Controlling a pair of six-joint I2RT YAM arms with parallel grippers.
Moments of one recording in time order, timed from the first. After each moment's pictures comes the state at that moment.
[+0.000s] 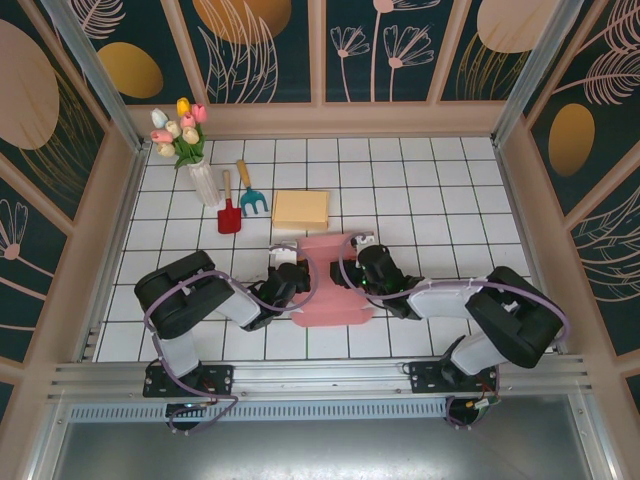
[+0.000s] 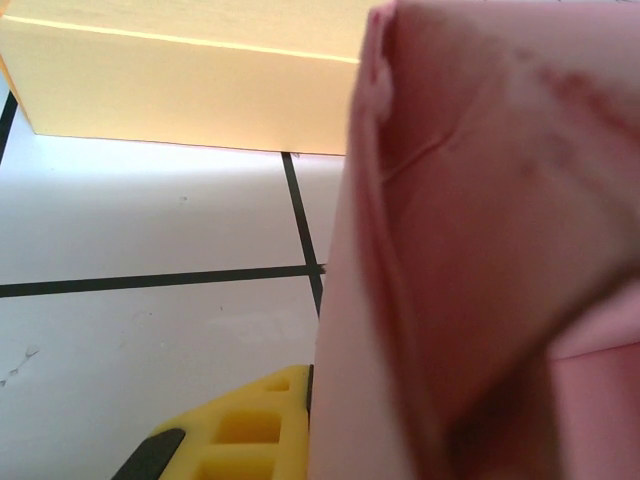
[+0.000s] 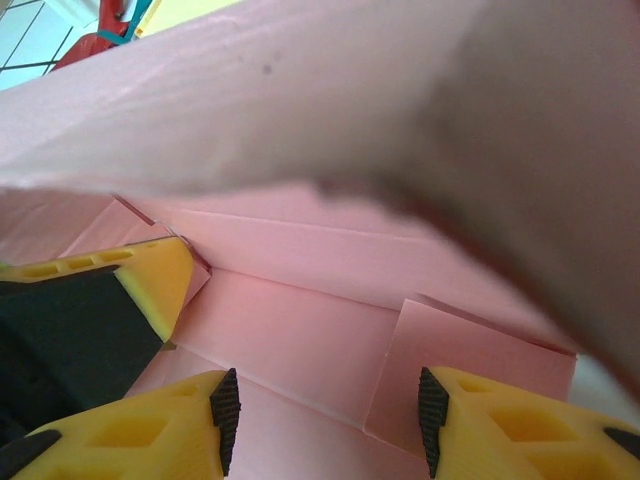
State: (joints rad) left arm -0.92 1.81 0.46 0.82 -0.48 -0.59; right arm 0.82 1.45 0.45 0.40 0.08 0.56
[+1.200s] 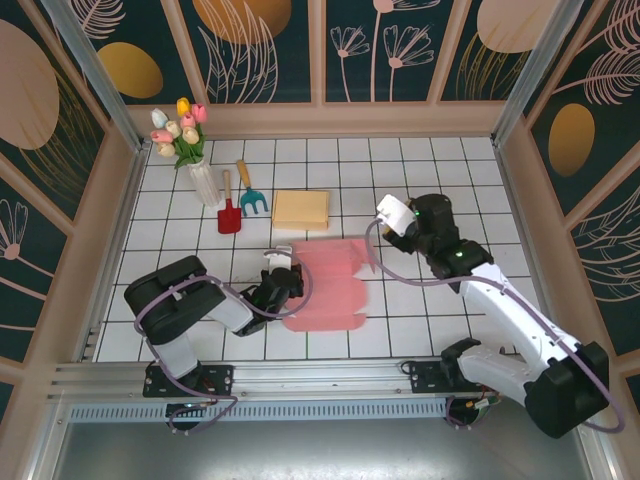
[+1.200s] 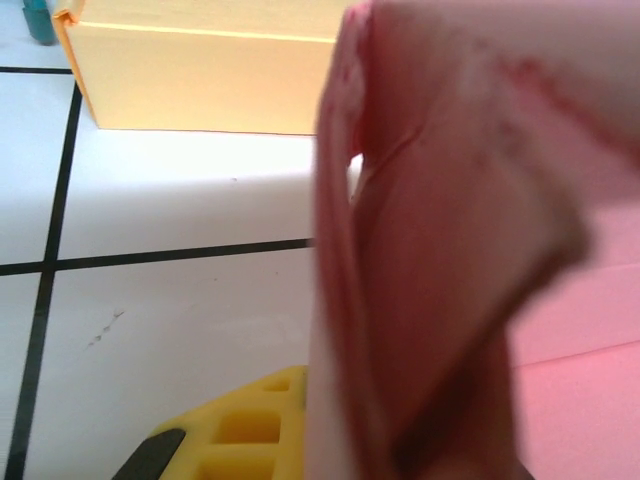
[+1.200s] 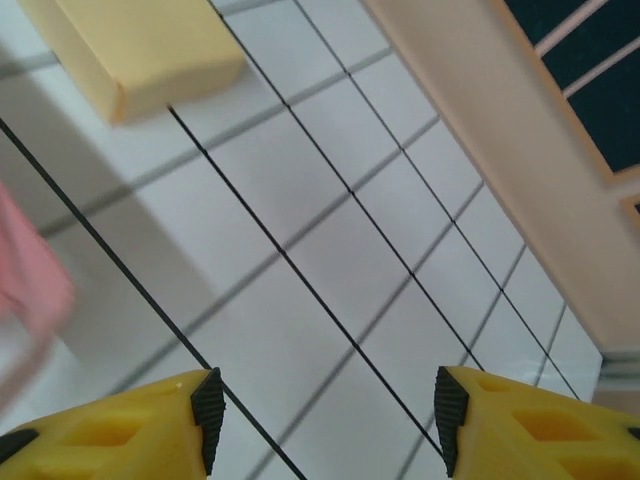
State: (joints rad) left arm -0.92 1.75 0.38 0.83 -0.50 -0.53; right arm 0.43 1.04 0.79 -0.36 0.08 -0.71
